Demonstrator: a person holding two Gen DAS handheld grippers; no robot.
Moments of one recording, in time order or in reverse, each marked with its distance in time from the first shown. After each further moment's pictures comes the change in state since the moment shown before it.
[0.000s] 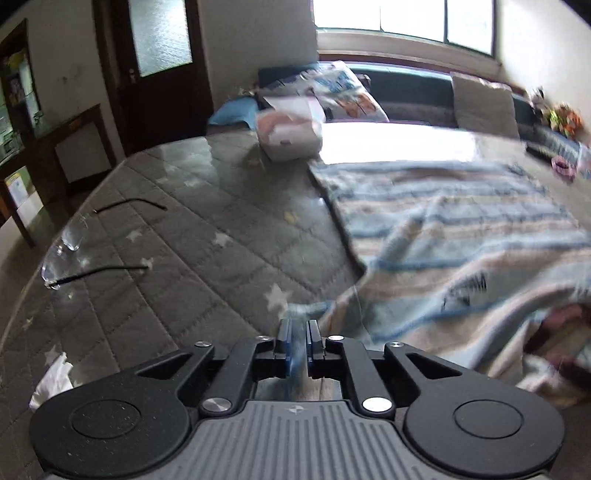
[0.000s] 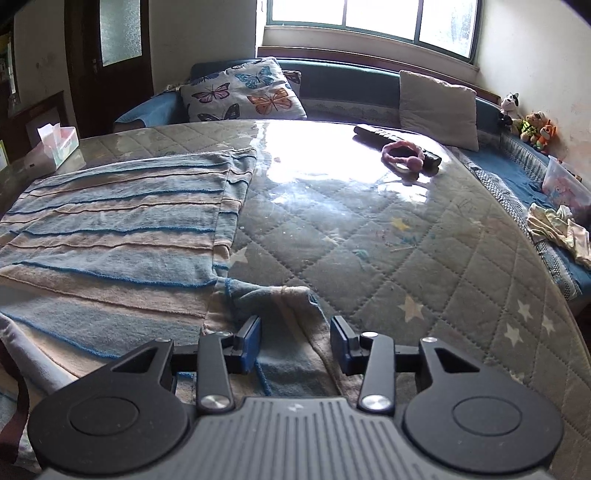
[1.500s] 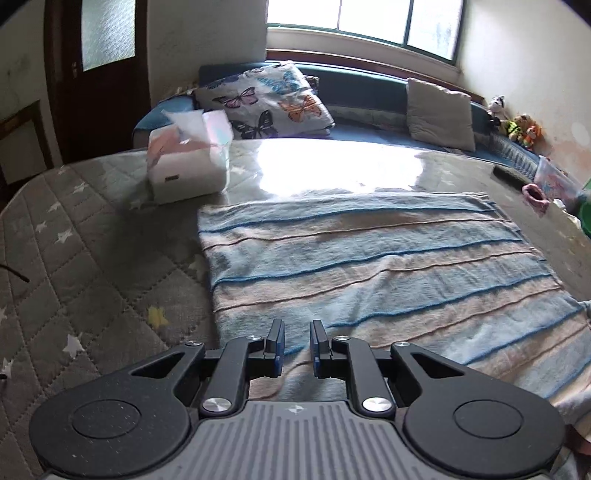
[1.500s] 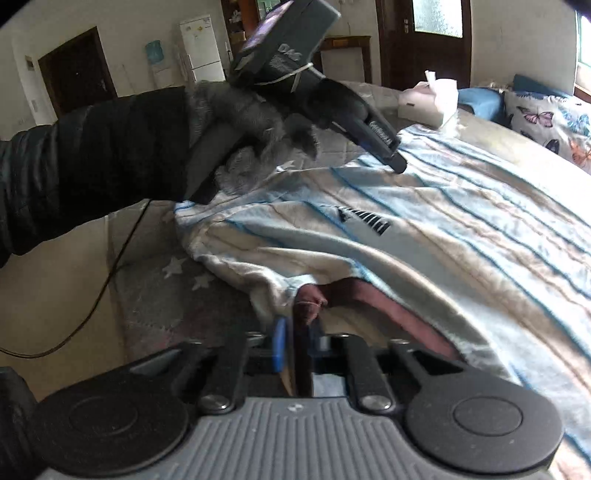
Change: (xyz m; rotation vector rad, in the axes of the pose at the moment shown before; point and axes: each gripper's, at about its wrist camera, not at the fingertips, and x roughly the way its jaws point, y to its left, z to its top) left arm 0.104 -0.061 0.078 0.014 0.034 -0.198; right arm -0.062 0.235 -0.038 -0.598 0.073 0.791
